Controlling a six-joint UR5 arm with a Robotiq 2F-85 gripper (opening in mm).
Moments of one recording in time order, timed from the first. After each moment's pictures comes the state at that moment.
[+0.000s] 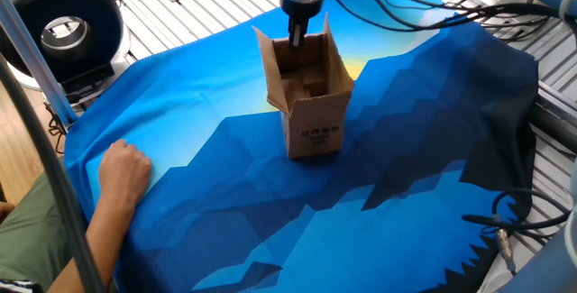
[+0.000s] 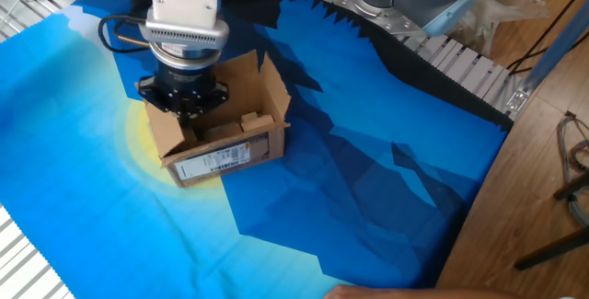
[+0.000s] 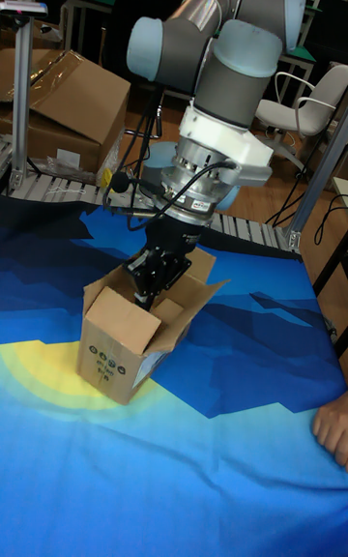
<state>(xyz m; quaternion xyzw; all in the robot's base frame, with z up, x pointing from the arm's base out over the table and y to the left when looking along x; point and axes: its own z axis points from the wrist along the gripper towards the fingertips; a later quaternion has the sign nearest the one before) 0.597 -0.030 0.159 -0.37 0.92 -0.10 0.07</state>
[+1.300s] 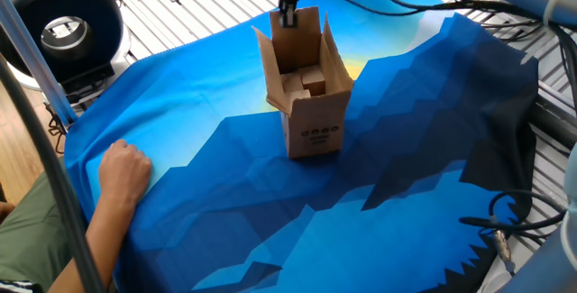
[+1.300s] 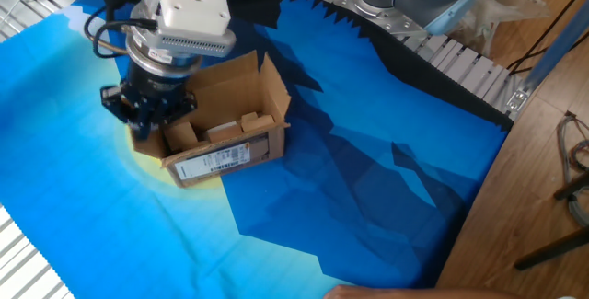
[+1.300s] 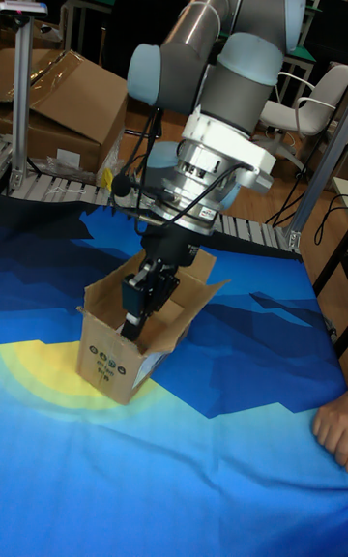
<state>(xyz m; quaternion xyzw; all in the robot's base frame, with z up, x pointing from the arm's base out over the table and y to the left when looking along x) 0.663 -0.039 0.168 -0.45 0.86 -0.18 0.15</state>
